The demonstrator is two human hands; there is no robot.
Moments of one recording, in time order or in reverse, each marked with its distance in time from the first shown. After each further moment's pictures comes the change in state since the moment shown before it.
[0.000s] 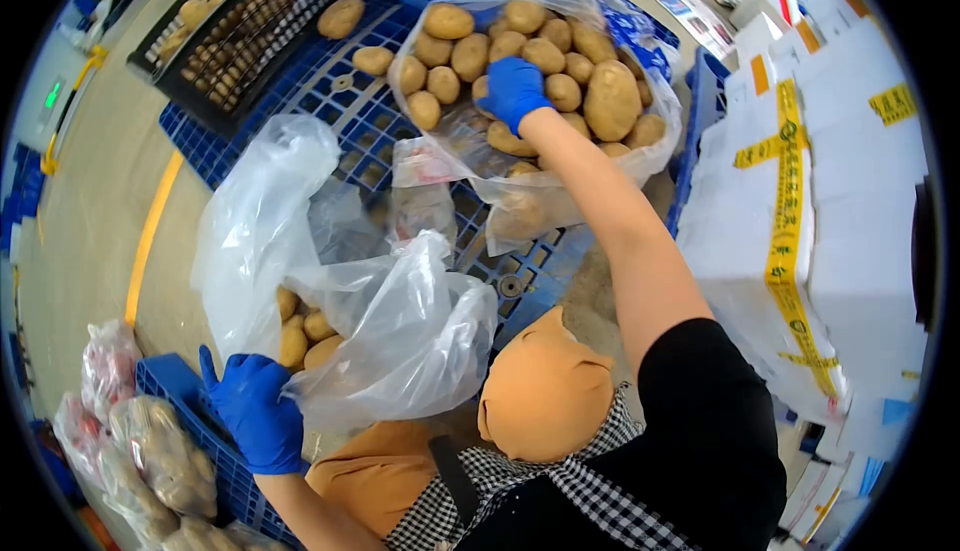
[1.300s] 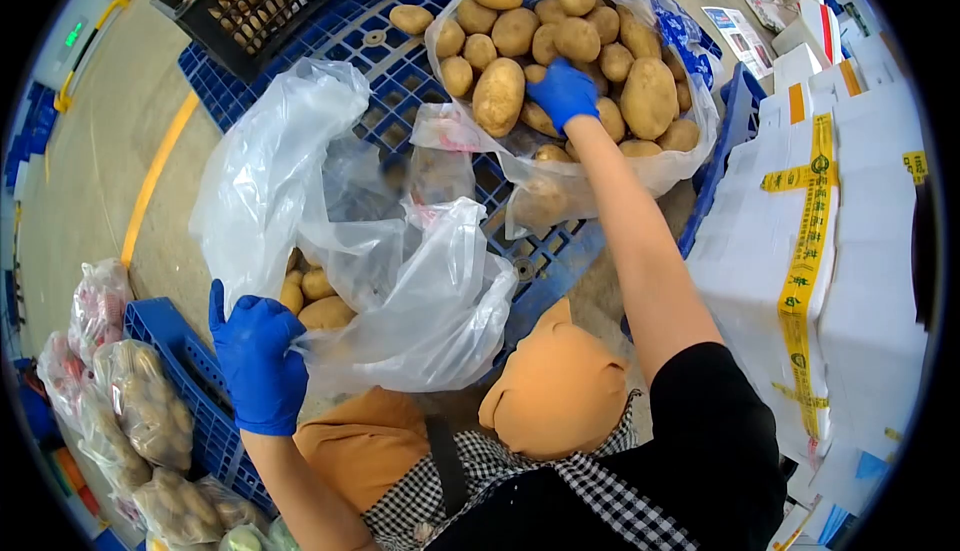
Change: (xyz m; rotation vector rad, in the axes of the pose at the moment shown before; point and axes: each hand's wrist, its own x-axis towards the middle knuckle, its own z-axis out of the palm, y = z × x) left_hand 0.009 0.006 0.011 -0.081 -0.046 0.023; right_hand -0.011 0.019 0.041 0.383 -0.032 0.327
